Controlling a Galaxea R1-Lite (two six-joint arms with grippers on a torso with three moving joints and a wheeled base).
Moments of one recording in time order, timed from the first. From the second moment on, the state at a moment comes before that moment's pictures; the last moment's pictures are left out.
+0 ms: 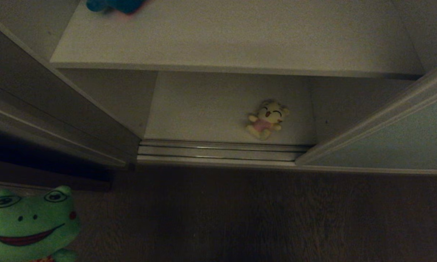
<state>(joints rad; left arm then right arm) 0.00 -0.01 0.00 0.00 0.00 0.01 0.00 0.00 0.00 -0.01 0.00 -0.02</state>
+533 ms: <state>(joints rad) 0.00 0.00 0.00 0.00 0.00 0.01 0.00 0.00 0.00 -0.01 0.00 -0.02</state>
